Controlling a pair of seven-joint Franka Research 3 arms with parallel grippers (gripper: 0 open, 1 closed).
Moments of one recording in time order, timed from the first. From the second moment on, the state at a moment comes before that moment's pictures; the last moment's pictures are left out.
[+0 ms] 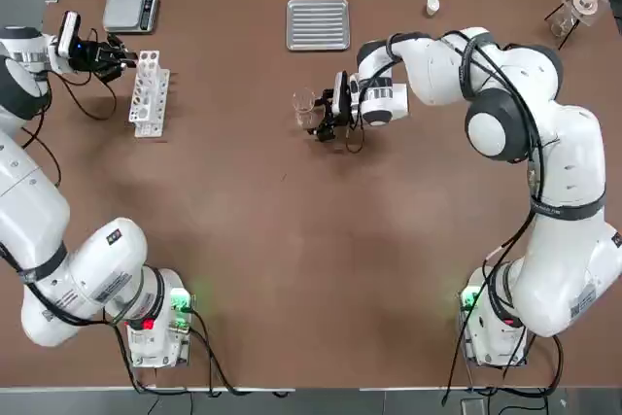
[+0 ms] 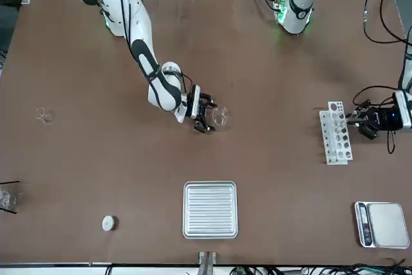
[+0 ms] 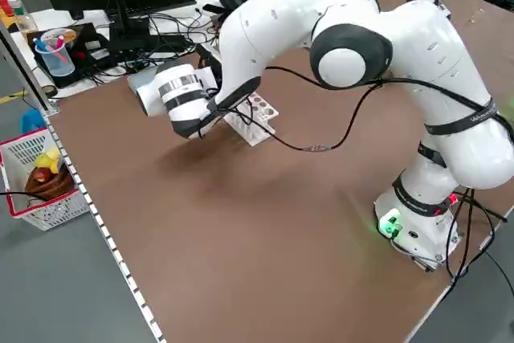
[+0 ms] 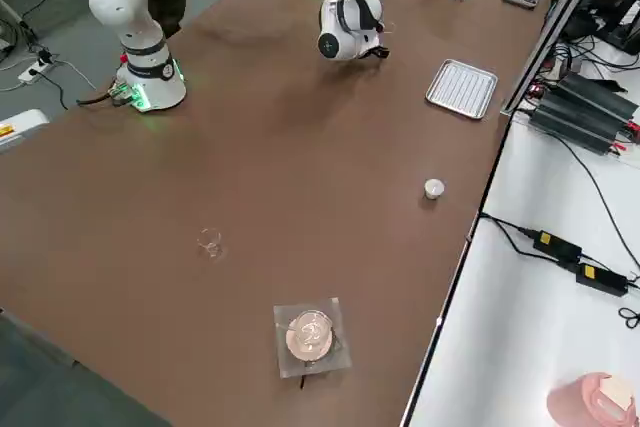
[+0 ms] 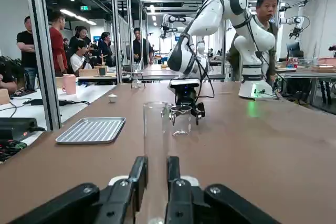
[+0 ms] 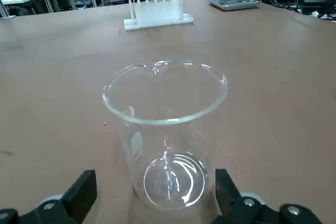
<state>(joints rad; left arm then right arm) 0.68 0.82 -0.08 -1.49 -0.99 1.20 2.46 0.53 0.78 0.23 -1.81 2.07 2.51 -2.64</state>
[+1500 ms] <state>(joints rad) 0.60 0.63 -0.09 -1.51 -0.95 1.19 2.24 0.57 0.82 0.21 -1.76 2.13 2.51 -2.65</state>
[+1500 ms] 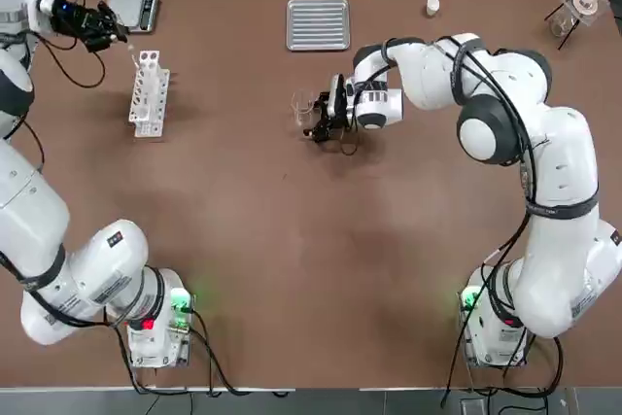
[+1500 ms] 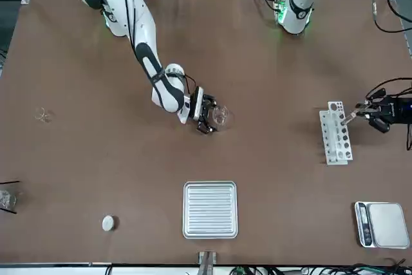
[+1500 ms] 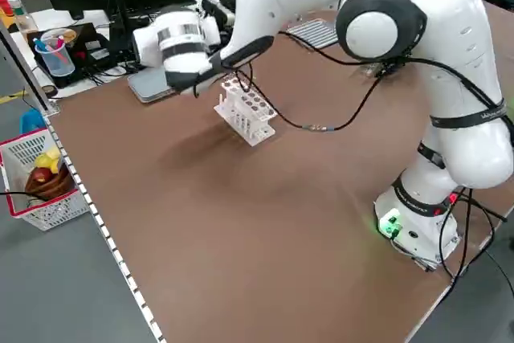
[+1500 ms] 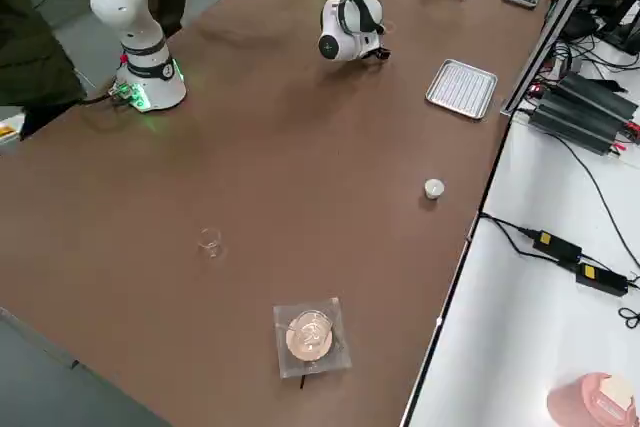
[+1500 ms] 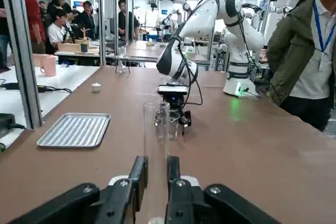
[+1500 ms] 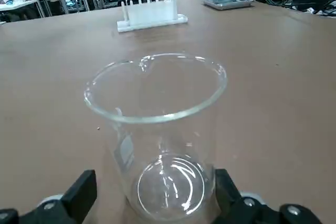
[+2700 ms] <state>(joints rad) 0.40 0.52 -0.08 -1.62 -0.94 1.44 2.15 0.57 0.82 0.21 -1.75 2.14 2.51 -2.65</state>
